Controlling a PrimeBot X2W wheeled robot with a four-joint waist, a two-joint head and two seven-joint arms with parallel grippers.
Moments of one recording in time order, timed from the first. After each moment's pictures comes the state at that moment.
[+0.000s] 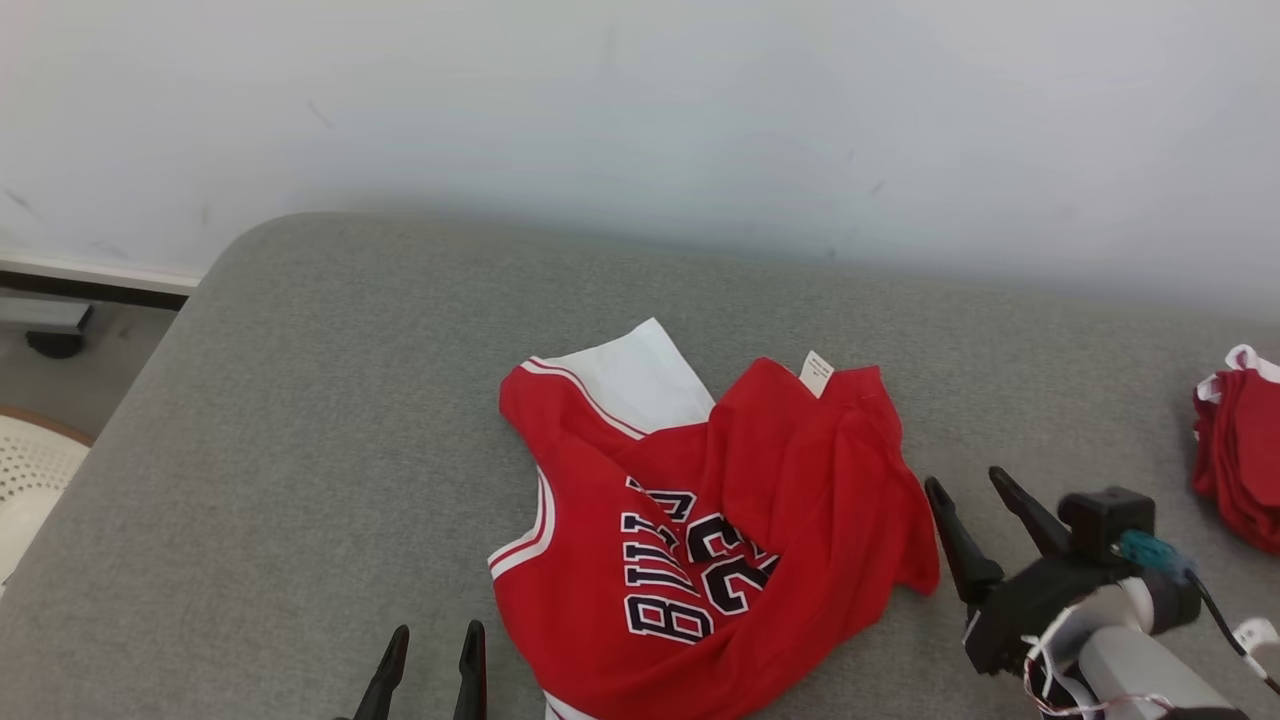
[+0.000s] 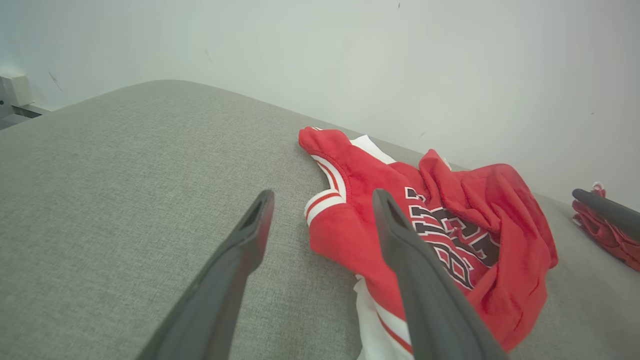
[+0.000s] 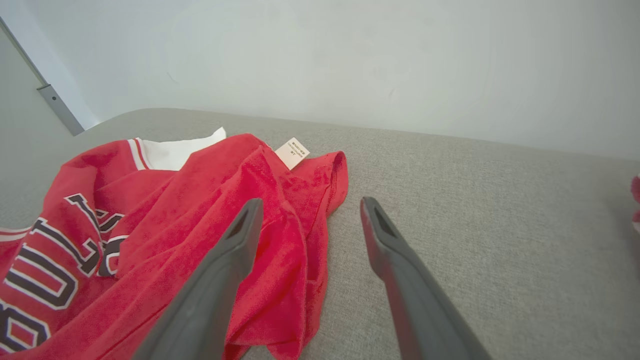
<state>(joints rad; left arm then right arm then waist) 0.07 0.05 -0.19 0.18 -0.36 -0.08 -0.26 -0.40 -0.37 0.46 0.71 0.61 0.13 -0.26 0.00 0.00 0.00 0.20</state>
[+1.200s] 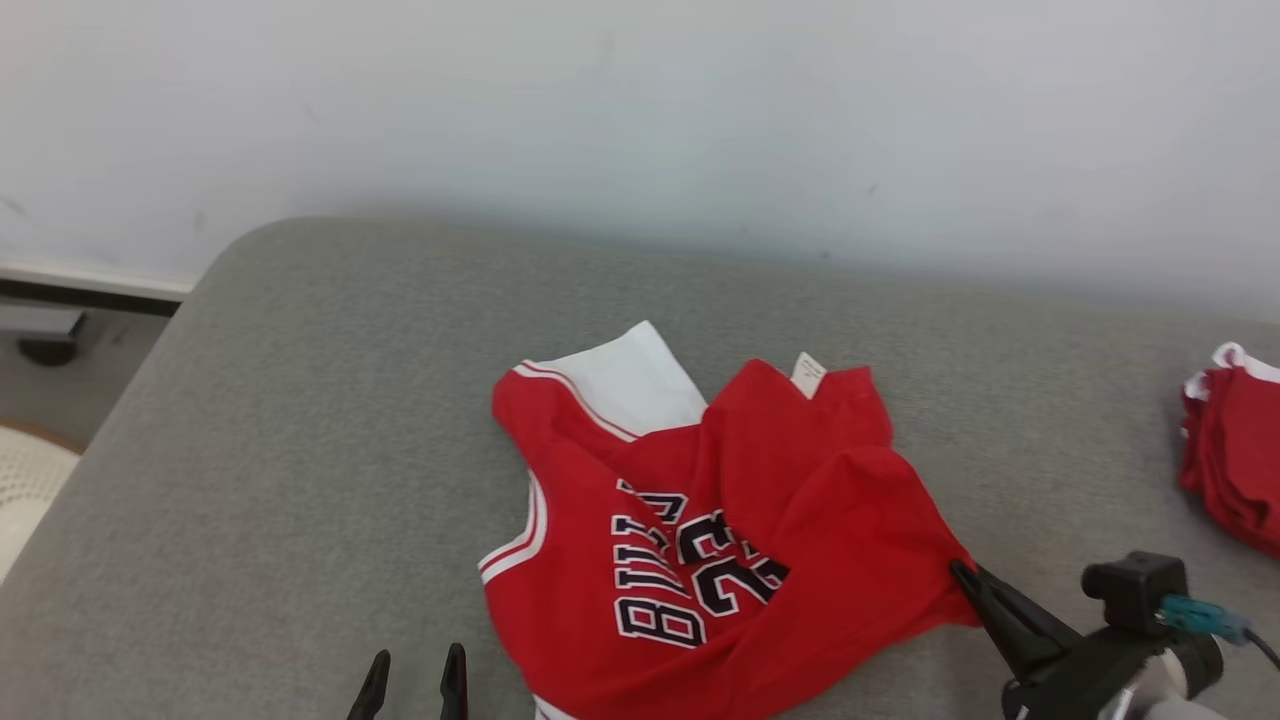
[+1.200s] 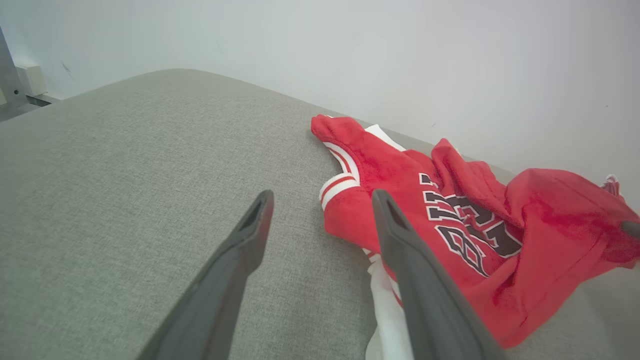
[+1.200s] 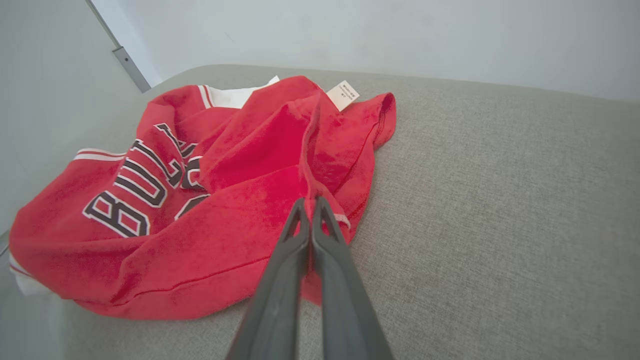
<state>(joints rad) 0.10 0.05 -0.16 0.19 -0.36 -0.08 -0.26 -0.32 -0.64 0.80 0.43 0.93 0.13 -0.25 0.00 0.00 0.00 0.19</state>
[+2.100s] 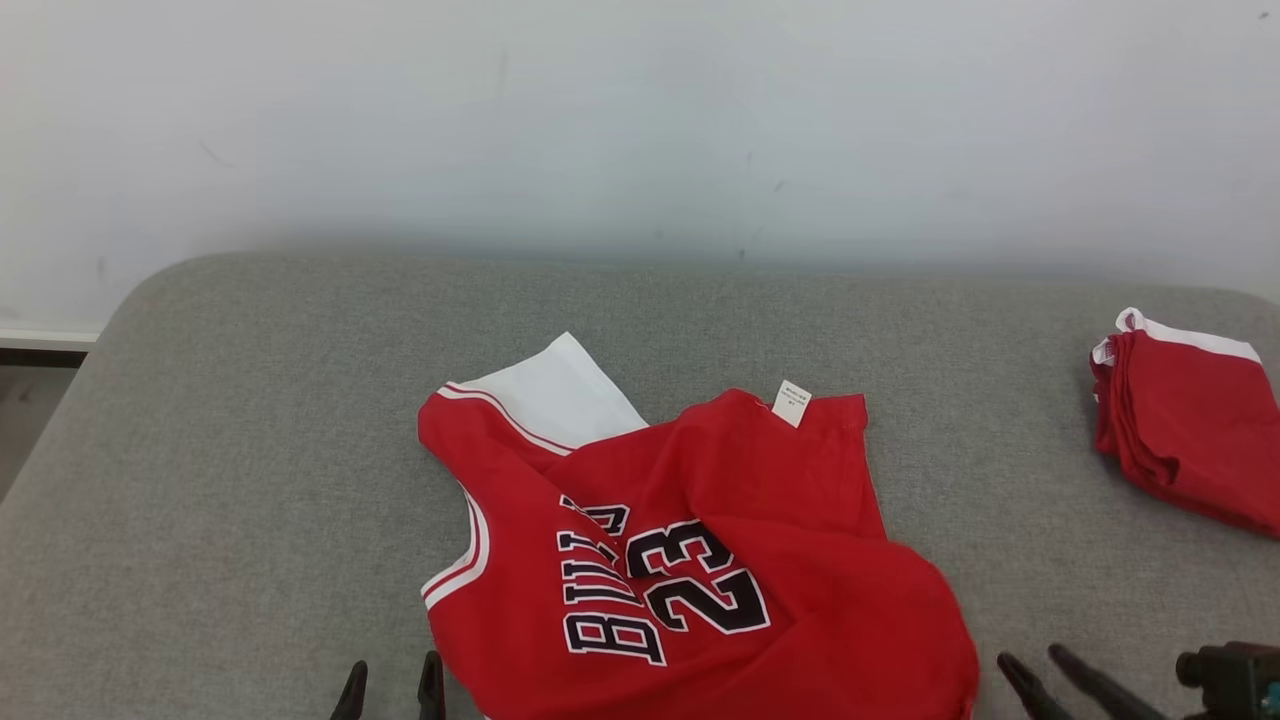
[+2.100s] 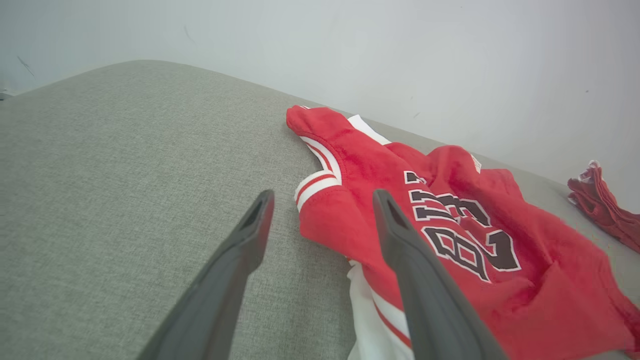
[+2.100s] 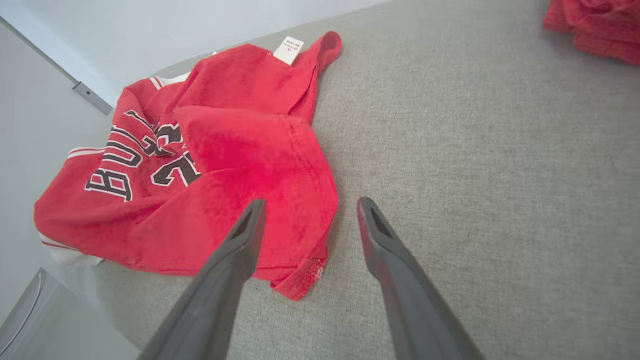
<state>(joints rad) 0.11 0.05 -0.12 0.21 -0.36 -0.09 -0.26 -0.11 -0.82 0.82 0.24 1.20 0.13 -0.25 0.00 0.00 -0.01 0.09</state>
